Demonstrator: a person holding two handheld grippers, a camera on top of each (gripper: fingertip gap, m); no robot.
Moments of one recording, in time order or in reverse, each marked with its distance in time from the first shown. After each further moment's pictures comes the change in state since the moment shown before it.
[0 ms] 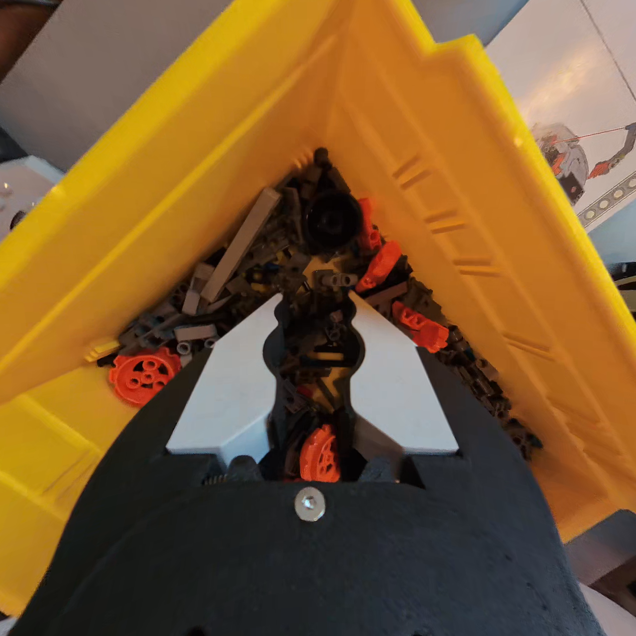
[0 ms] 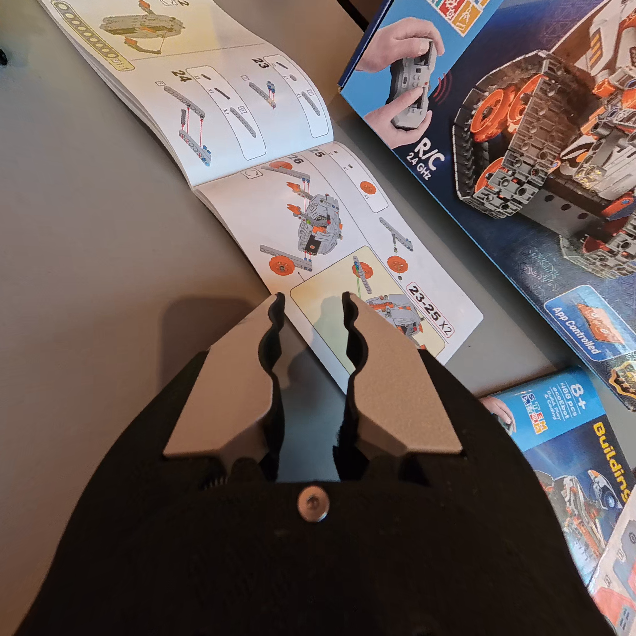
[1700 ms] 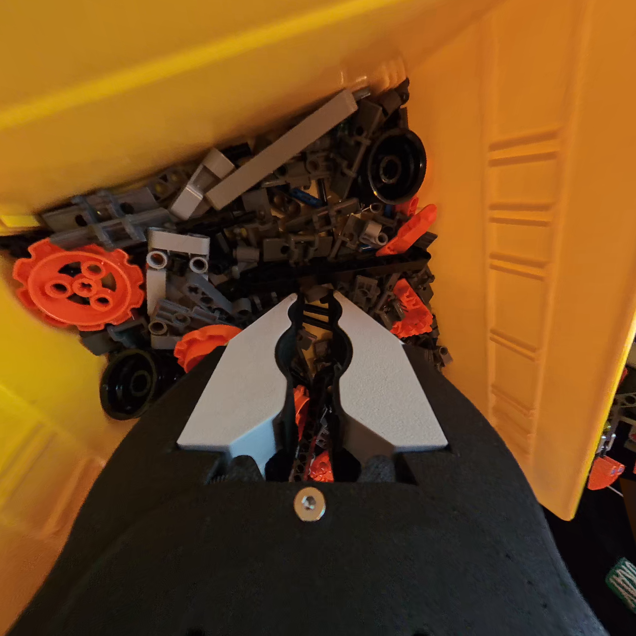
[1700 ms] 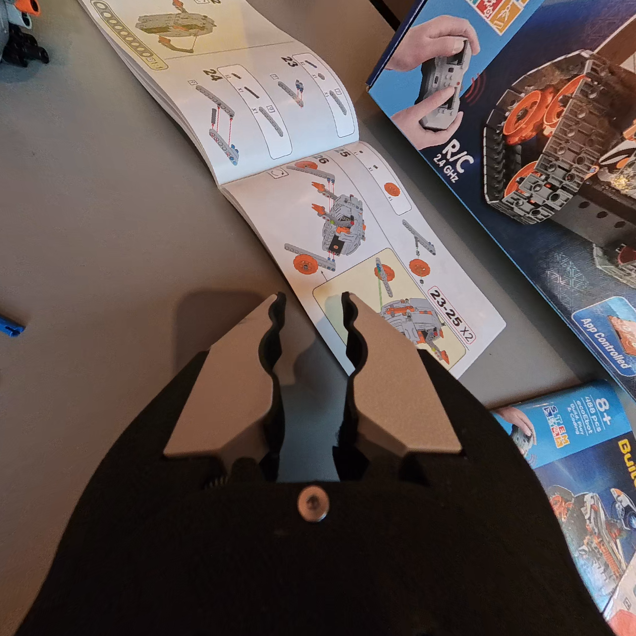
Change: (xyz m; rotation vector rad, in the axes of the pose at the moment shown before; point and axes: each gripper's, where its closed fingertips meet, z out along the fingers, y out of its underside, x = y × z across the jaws) left arm -0.001 0.033 -0.001 -0.119 0.165 -0.408; right arm -0.013 -0.001 0.000 -0.009 -0.056 -0.012
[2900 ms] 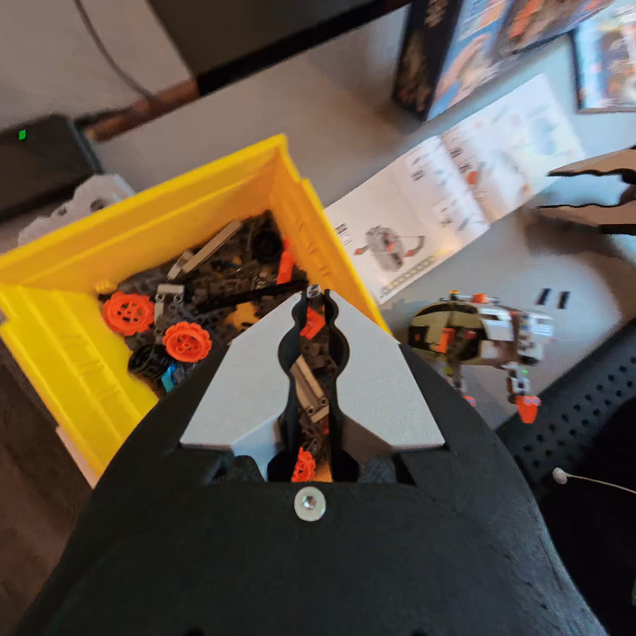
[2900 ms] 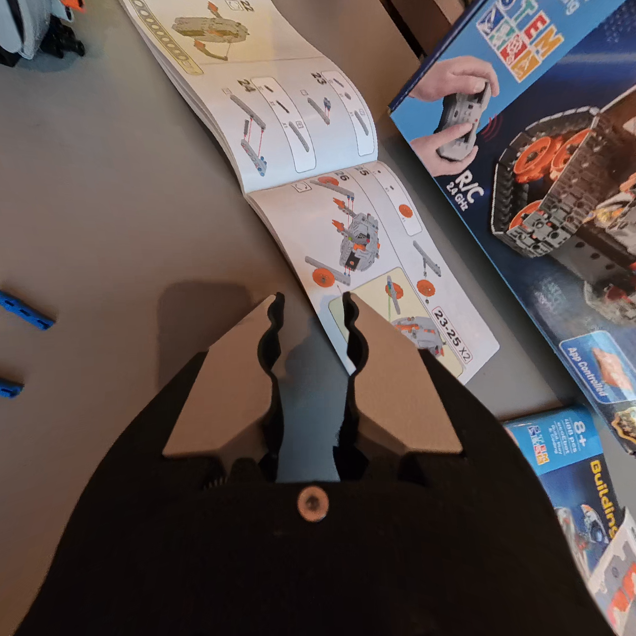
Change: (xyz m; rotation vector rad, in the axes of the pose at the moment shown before) left arm 0.084 -0.017 -0.106 0.380 -0.081 0.189; right arm -0.011 -0.010 -0.003 -0.001 -0.007 -0.091
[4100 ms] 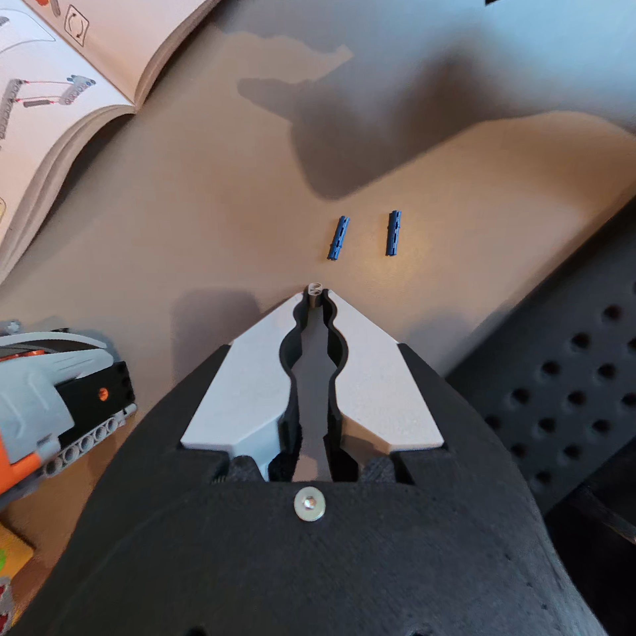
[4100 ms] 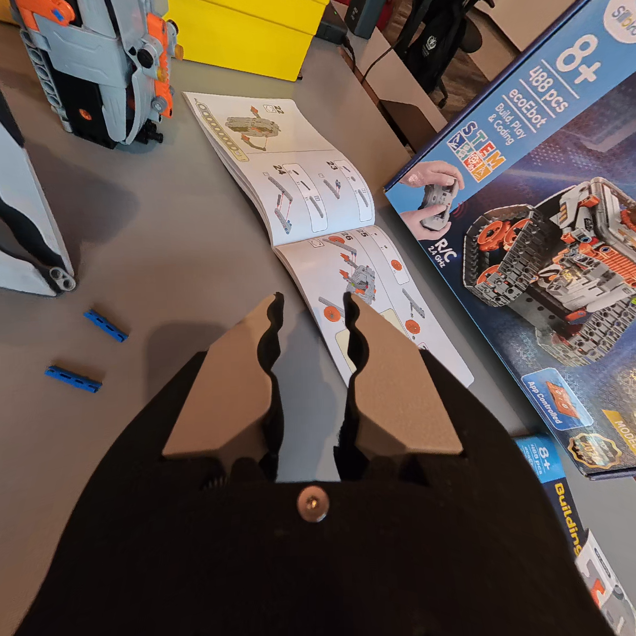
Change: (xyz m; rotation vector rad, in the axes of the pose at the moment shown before) left arm 0.283 0.117 0.152 -0.133 -0.014 0.280; right arm -0.010 -0.036 -0.029 0.140 0.006 -0.062
